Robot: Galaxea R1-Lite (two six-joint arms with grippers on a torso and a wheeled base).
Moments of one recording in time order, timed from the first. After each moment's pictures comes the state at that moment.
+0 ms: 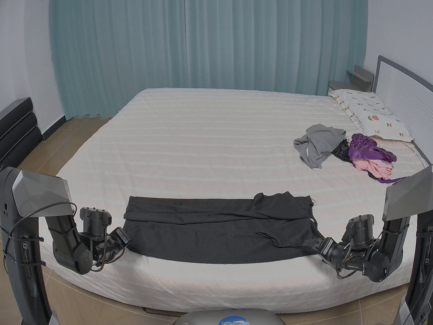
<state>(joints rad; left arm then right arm) -0.09 2.32 -0.48 -1.08 0.07 -0.80 0.22 2.29 -0.27 -1.28 0.10 0.87</state>
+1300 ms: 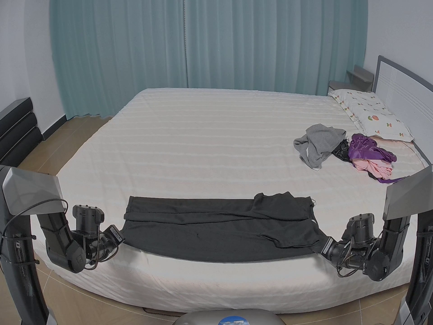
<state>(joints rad) -0.06 2.26 -0.45 -1.07 0.07 -0.78 0.22 2.29 -0.28 -1.28 0.10 0.83</state>
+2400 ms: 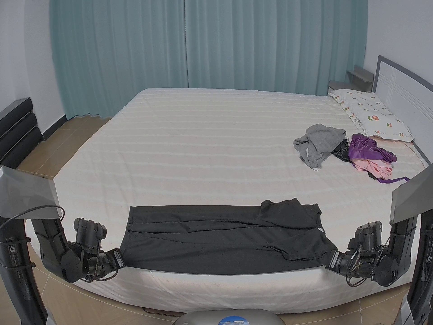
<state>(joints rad) -0.11 2.19 -0.32 -0.91 0.07 -0.59 0.17 2.27 -0.15 -1.28 0.13 0.64</state>
